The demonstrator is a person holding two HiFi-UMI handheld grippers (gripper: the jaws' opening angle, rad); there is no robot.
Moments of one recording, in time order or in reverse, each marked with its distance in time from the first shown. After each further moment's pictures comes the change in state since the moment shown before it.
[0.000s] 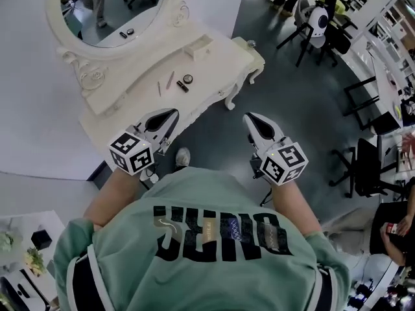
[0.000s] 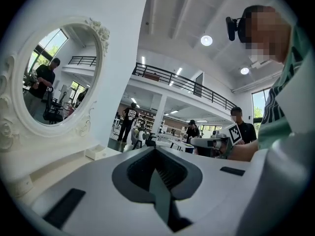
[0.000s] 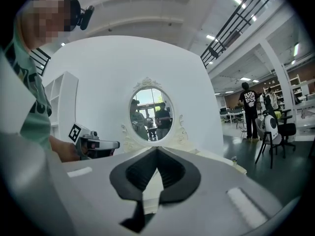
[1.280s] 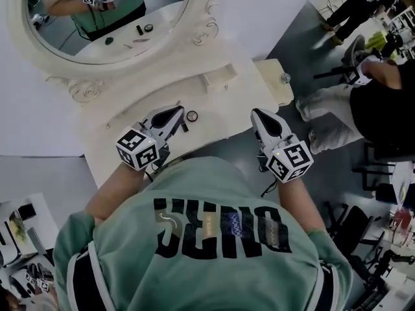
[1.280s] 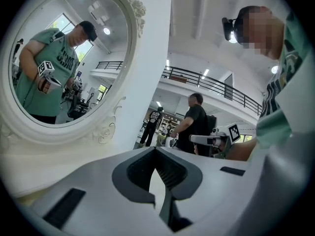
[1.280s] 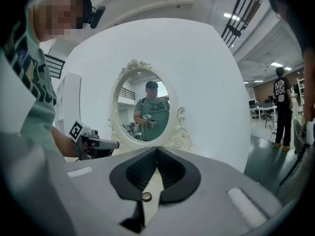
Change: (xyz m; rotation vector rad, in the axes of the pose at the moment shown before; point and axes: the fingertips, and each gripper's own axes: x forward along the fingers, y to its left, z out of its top) left arm 0.161 0.195 0.034 -0.138 -0.062 0.286; right arm 0.246 -0.194 0.036 -0.064 0.129 0.298
